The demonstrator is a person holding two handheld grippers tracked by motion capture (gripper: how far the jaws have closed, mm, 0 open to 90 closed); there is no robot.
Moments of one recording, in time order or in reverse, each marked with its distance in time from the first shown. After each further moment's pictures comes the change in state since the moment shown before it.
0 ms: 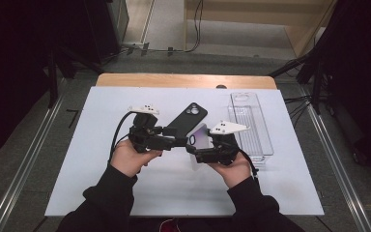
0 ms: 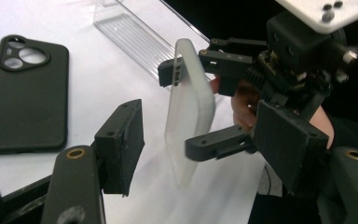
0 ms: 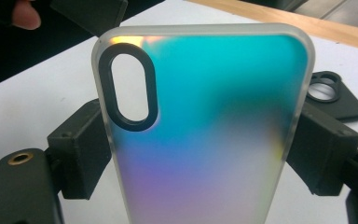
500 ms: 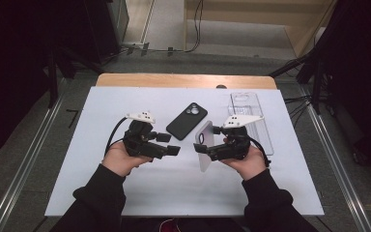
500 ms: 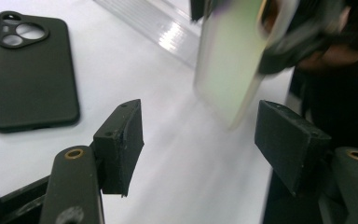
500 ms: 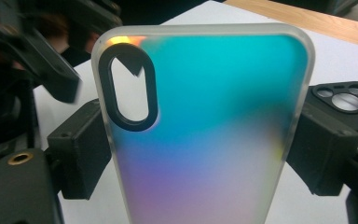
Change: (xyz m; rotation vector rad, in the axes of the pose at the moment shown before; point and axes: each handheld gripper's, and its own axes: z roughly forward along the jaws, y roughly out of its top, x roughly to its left) left arm 0.017 -0.023 -0.001 0.098 0.006 0.131; right arm -0.025 0.012 -0.025 0.018 0.179 -0.031
